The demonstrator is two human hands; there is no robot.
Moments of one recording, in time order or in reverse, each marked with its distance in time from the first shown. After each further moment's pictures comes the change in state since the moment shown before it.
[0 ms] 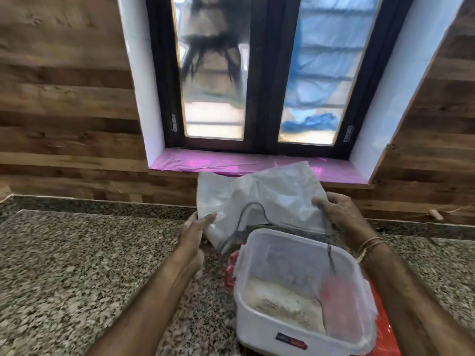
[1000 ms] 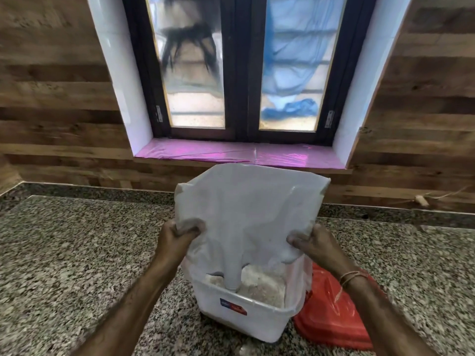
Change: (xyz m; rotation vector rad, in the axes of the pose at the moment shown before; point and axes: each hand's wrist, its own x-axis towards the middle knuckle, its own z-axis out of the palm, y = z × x) left_hand -0.096 -0.054 0.053 0.412 0.002 0.336; right_hand -0.041 0.106 -0.111 -0.573 -0.156 -0.143
